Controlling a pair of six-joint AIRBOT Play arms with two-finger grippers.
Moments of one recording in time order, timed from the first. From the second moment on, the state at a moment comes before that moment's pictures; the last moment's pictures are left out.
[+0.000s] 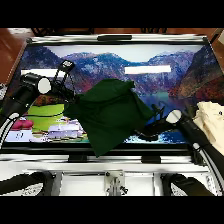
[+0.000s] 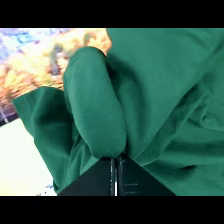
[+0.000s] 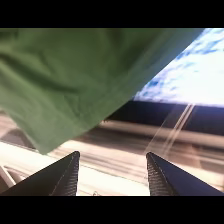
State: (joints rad) left arm -0.34 -1.34 1.29 1.55 -1.07 -1.41; right arm 0.26 -1.13 0.65 -0.91 1.10 1.73
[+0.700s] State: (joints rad) left arm -0.34 -1.34 1.29 1.53 -1.08 -1.41; right arm 0.47 -1.30 0.60 -0.58 0.67 1.72
